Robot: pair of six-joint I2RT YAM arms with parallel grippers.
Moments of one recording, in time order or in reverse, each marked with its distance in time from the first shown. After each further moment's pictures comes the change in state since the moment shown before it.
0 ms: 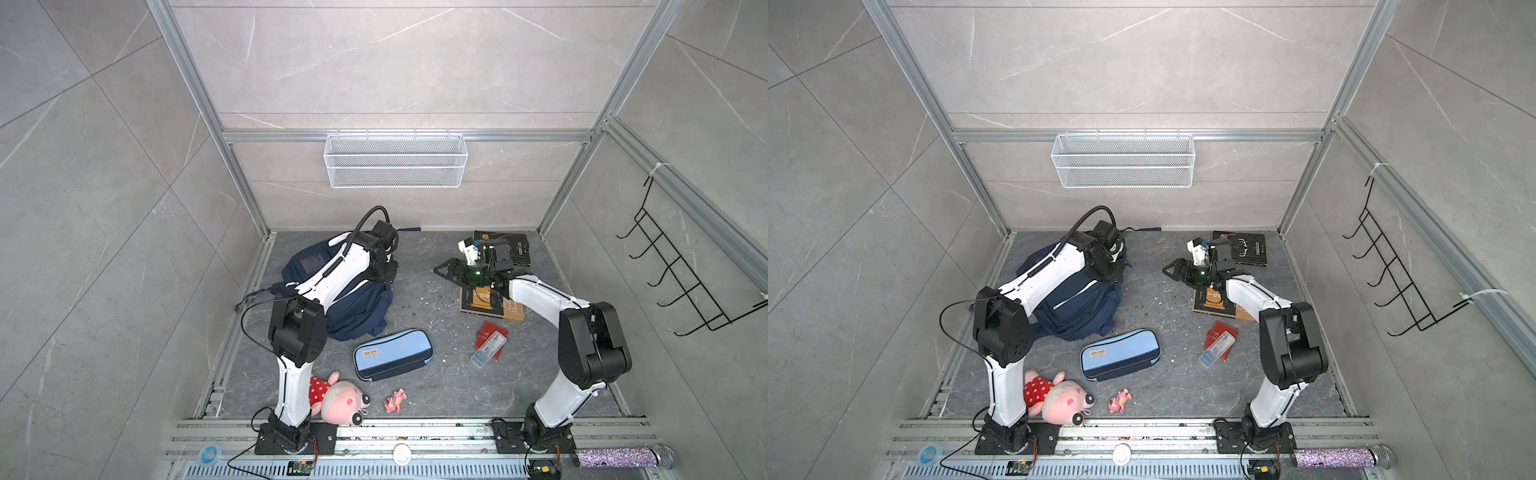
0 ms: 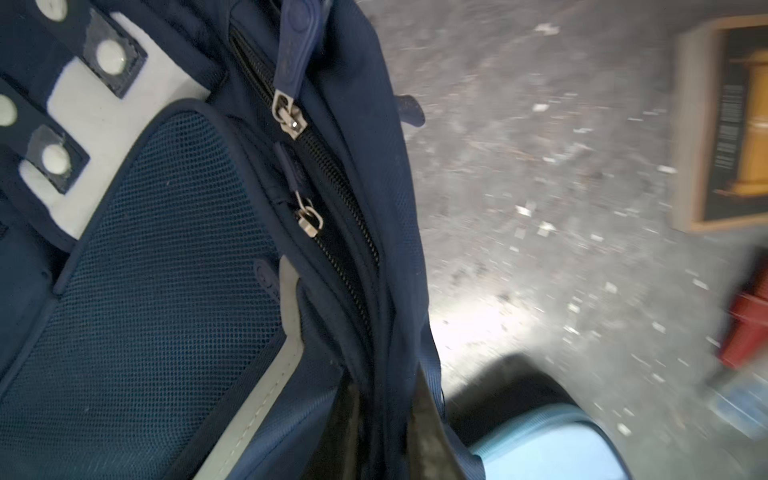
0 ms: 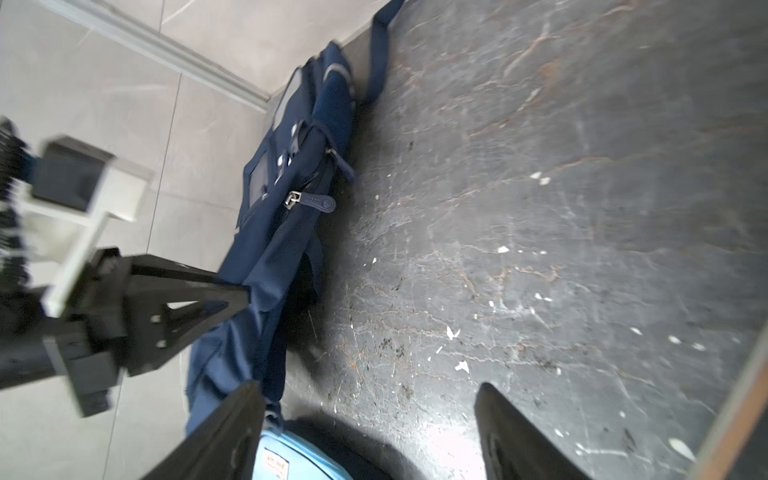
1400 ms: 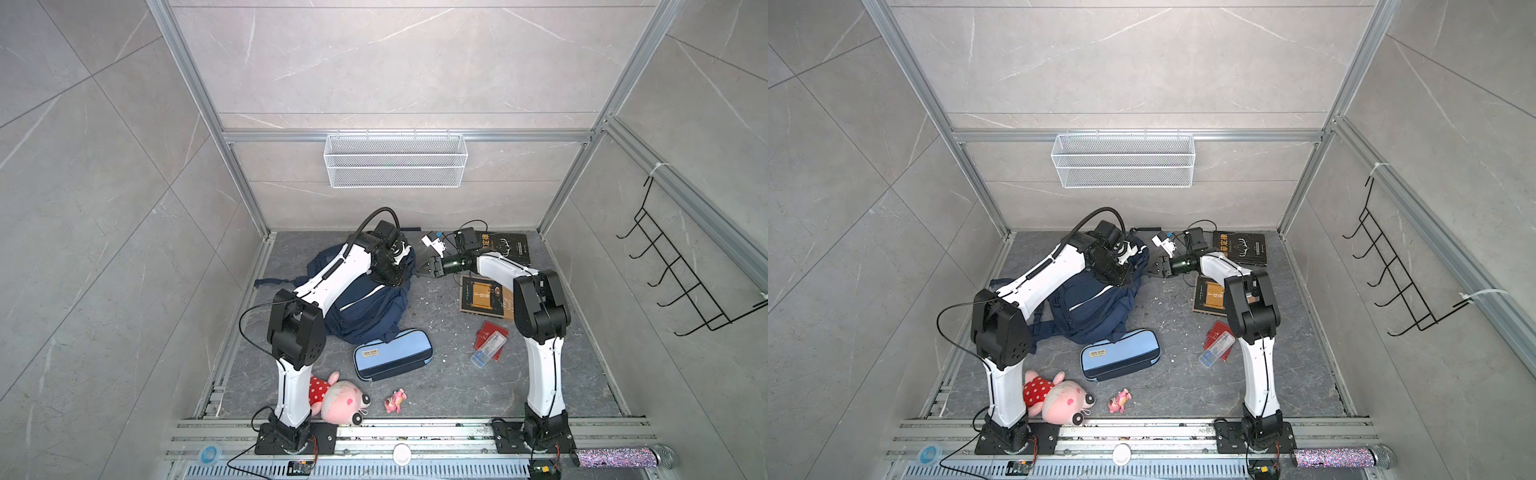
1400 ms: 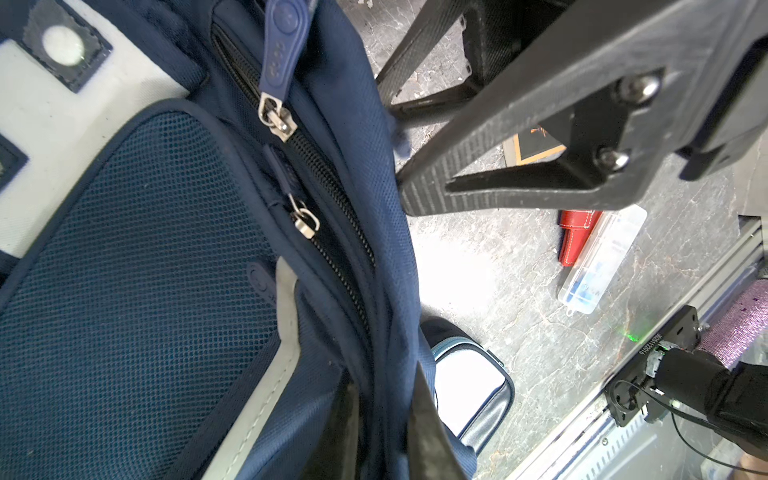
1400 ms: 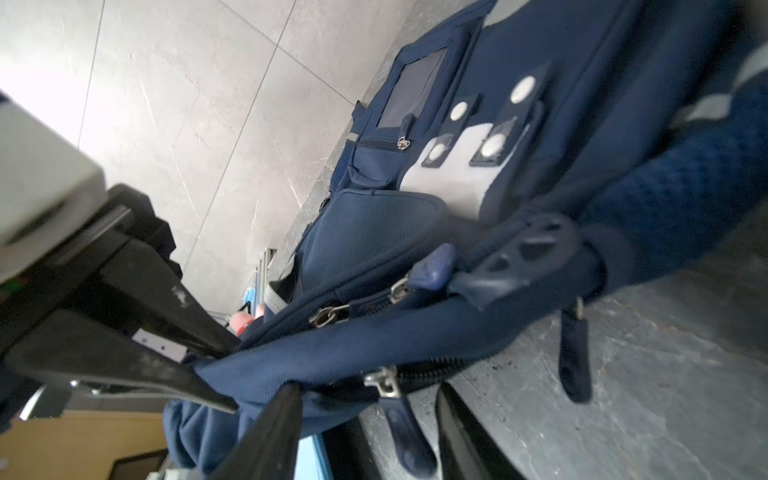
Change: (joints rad) left arm -0.019 -0.009 -0.008 -0.002 0.262 0.060; right arm 0.056 0.472 0.517 -0.257 -0.462 -0.404
